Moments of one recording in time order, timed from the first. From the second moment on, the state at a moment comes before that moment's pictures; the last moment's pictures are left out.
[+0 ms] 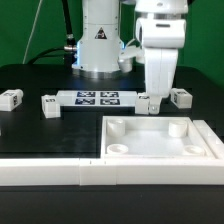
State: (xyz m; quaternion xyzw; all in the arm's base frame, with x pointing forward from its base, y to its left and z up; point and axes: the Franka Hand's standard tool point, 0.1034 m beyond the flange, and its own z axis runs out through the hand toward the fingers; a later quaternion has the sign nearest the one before) arm 0.481 0.080 0.062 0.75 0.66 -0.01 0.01
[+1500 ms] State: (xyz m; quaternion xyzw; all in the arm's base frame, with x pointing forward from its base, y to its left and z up) arm 0.427 0.106 0.050 1.00 0.05 -0.01 -0.03
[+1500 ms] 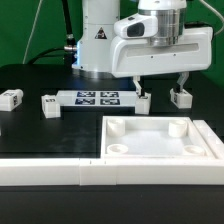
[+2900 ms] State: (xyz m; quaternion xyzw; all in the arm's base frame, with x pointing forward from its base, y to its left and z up) arm 0.355 0.153 0.043 0.95 0.07 -0.31 0.00
